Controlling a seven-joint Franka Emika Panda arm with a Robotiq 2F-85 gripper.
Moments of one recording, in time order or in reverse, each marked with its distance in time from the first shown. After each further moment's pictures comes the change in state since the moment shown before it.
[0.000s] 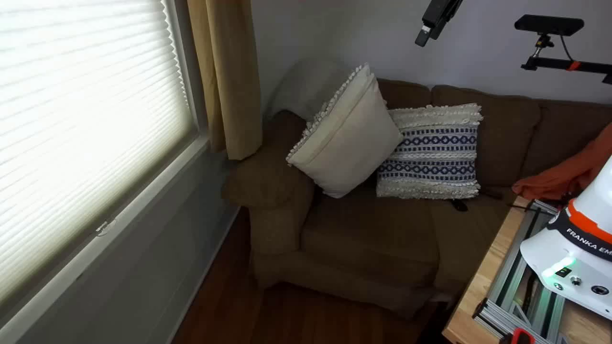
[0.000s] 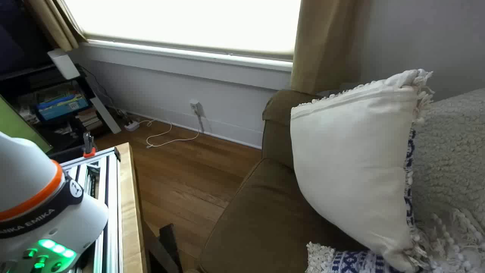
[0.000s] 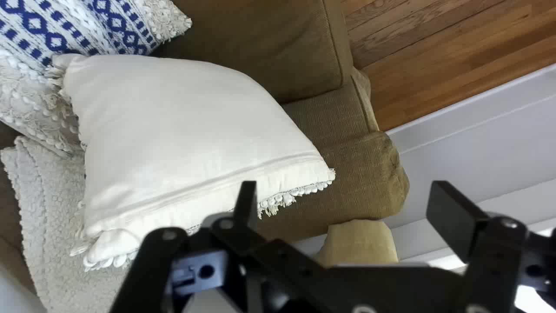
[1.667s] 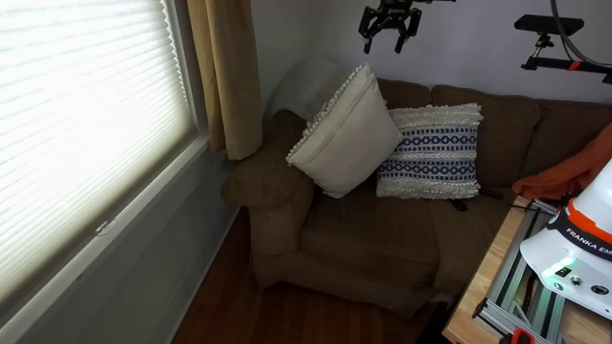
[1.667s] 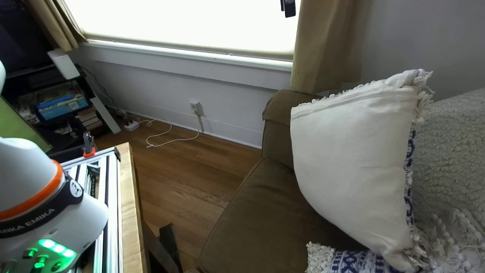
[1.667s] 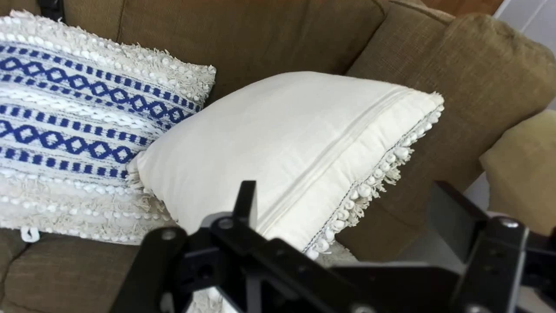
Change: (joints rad) arm -0.133 0.489 0.060 0.369 -0.118 -0.009 0.691
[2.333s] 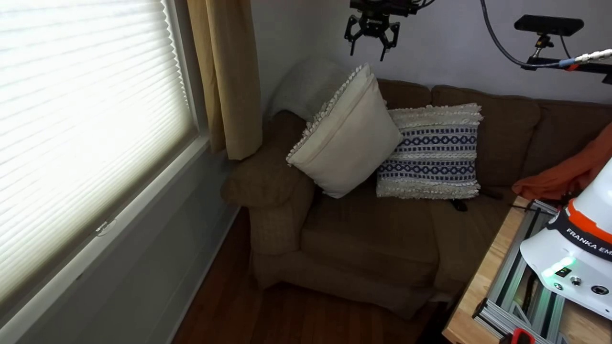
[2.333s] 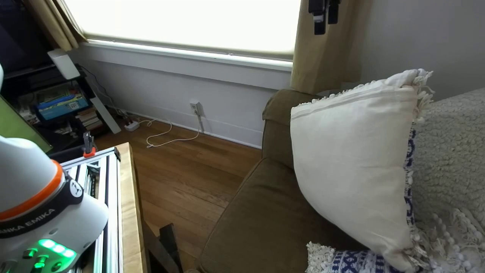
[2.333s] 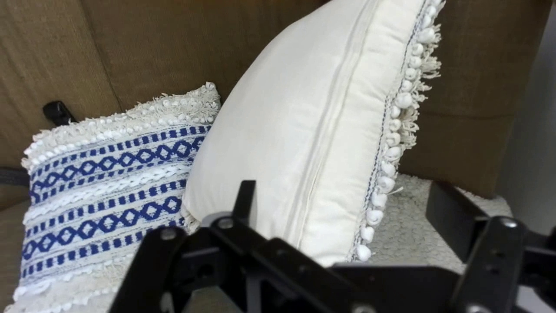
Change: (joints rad) arm 0.033 0.255 -0.107 0.240 -0.028 -0.002 0.493
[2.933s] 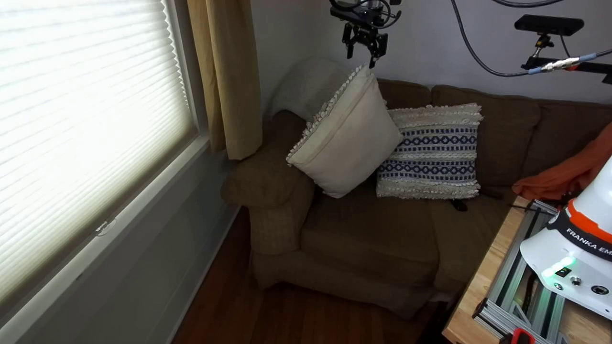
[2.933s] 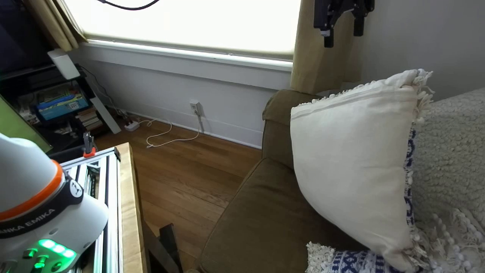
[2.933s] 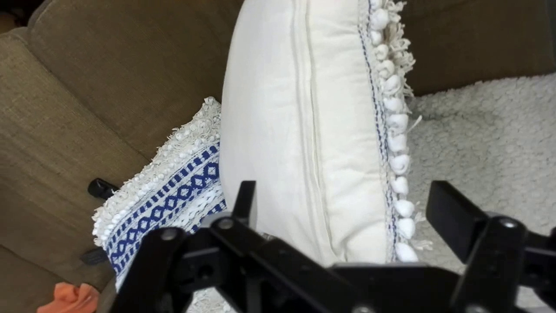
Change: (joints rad) arm 0.063 0.128 -0.090 0.105 -0.051 0.025 0.488
